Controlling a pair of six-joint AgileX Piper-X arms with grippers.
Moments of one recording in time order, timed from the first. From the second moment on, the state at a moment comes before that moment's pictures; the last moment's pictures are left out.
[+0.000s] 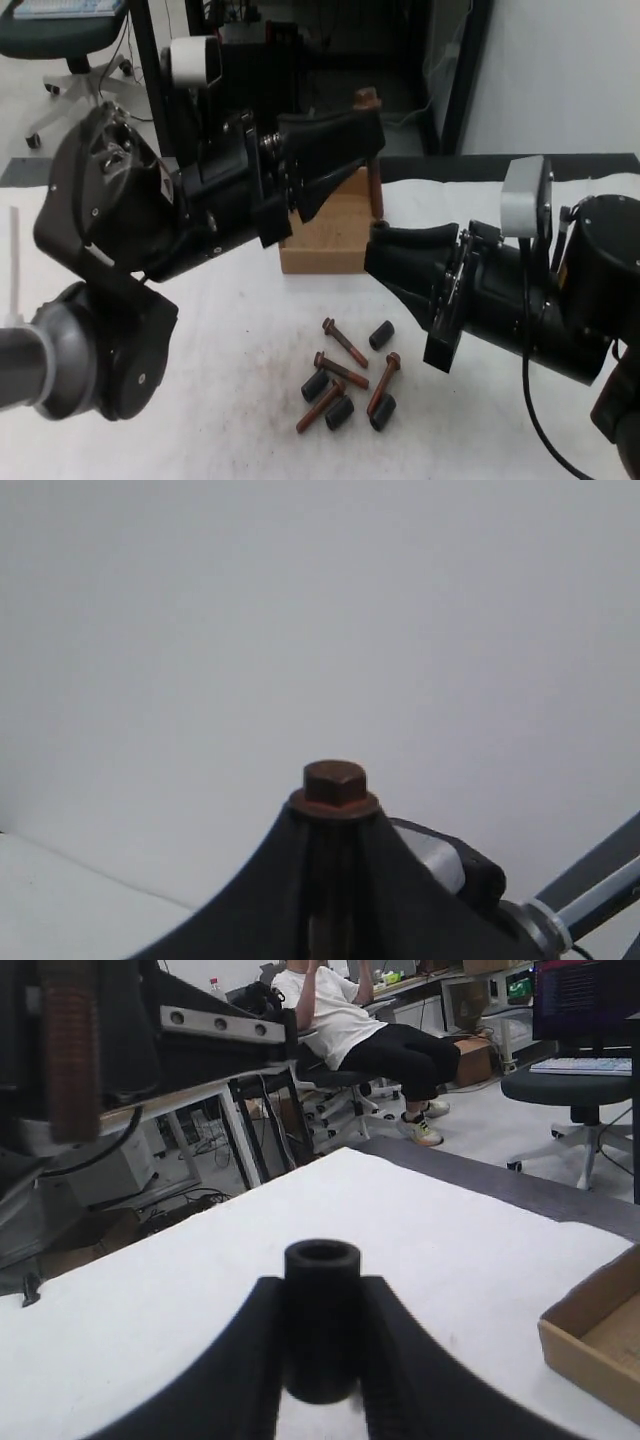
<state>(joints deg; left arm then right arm) -29.8 86.0 -36.2 -72.3 48.1 -42.6 28.2 74.9 -24.6 -42.6 -31.7 12.0</state>
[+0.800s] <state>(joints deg) -30.4 86.0 -40.4 -49.9 52.2 -19.0 31.3 75.0 -24.6 -38.7 -31.7 7.7</state>
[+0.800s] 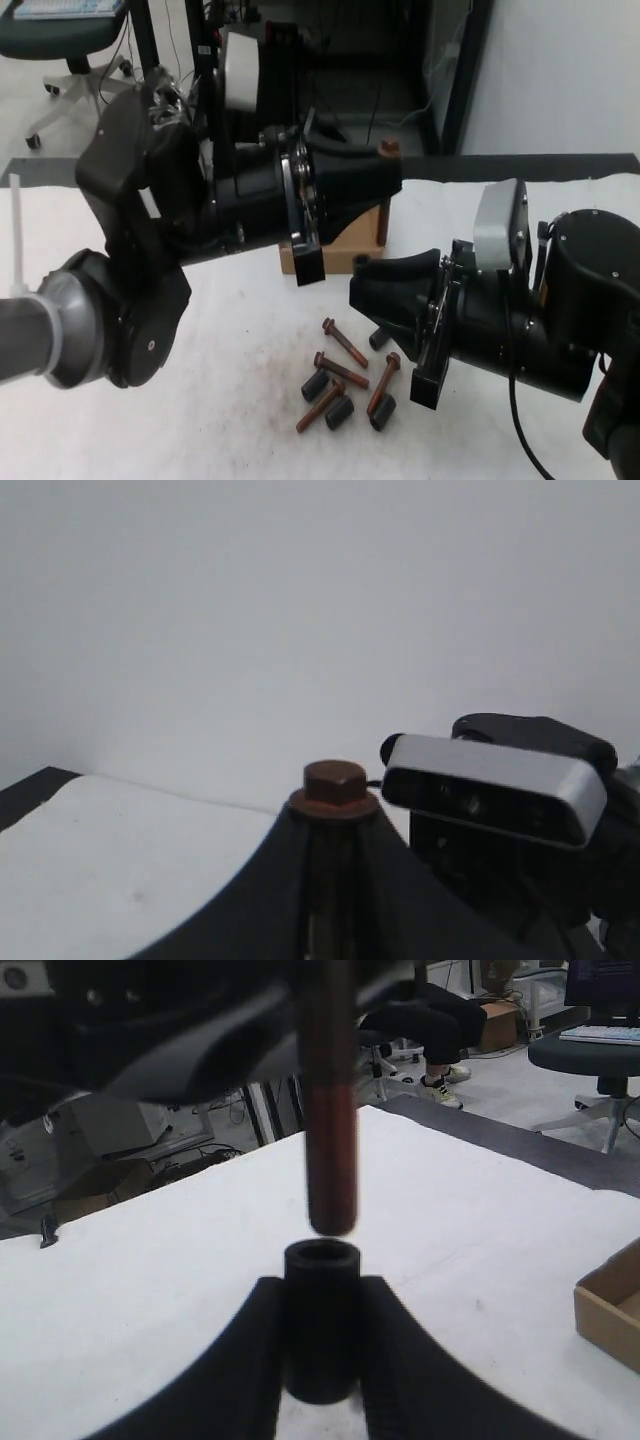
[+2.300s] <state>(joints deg) -30.7 84.0 -41.0 -46.3 45.9 -16.3 30.6 75.0 -24.6 -43.4 -27.2 5.3</state>
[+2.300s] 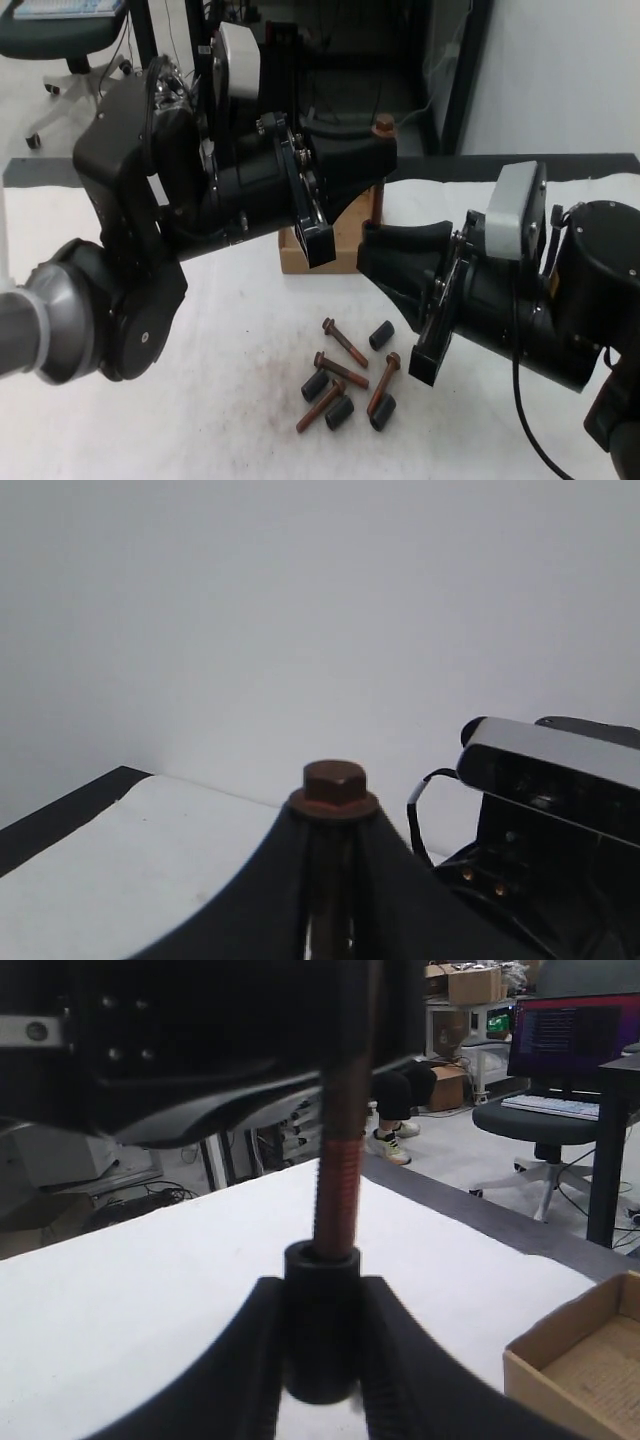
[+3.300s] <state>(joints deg) -30.7 84.0 -41.0 -46.3 45.8 -16.3 30.6 75.0 -24.6 -44.7 -26.8 5.4</state>
